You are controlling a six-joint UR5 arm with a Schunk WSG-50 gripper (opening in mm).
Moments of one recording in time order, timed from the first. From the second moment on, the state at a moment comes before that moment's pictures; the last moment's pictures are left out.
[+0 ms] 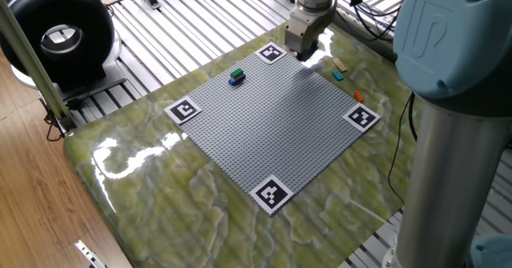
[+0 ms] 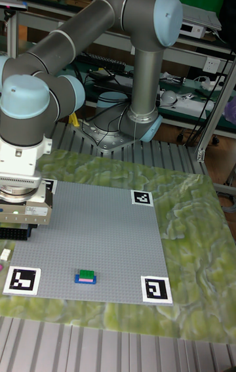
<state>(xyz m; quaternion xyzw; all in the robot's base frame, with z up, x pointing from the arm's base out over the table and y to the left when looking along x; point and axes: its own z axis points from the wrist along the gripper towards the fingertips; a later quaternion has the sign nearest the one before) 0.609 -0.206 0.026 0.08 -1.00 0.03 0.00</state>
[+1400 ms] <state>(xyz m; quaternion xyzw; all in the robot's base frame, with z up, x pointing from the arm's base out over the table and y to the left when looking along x) 0.636 -0.159 0.038 0.06 -1.00 0.00 -0.01</state>
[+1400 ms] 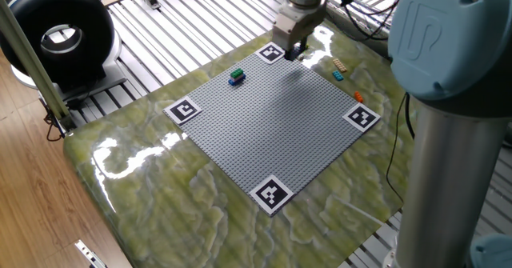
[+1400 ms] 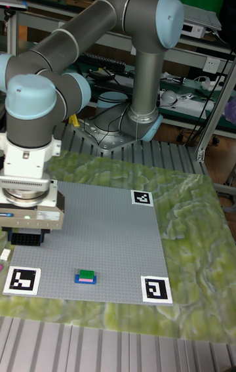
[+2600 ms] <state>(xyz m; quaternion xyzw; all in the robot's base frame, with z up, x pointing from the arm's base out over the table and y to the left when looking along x) 0.684 -0.088 0.051 0.04 -1.00 0.00 -0.03</state>
